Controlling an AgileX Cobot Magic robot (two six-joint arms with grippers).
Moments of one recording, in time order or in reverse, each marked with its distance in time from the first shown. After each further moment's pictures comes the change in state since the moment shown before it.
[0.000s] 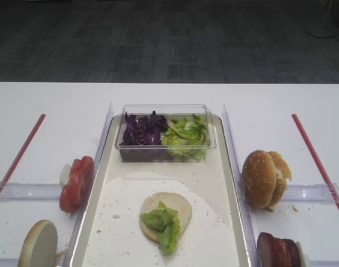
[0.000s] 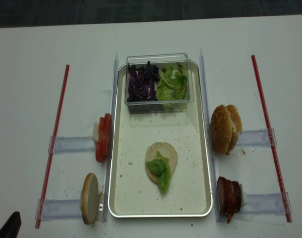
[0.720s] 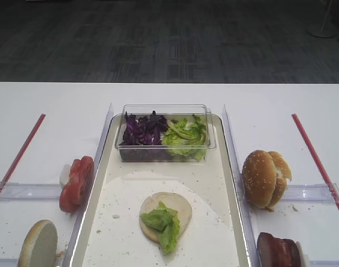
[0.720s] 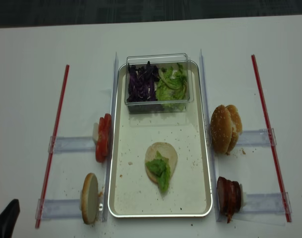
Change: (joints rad) left arm 0.000 0.092 -0.022 0.000 -0.066 0.037; right arm 0.000 0.000 0.000 0.000 0.000 0.000
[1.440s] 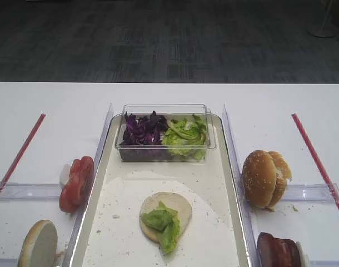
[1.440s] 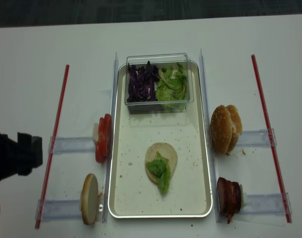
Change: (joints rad) left arm 0.000 0.753 -0.096 -0.042 -0.338 0.030; right arm 0.000 0.000 0.000 0.000 0.000 0.000
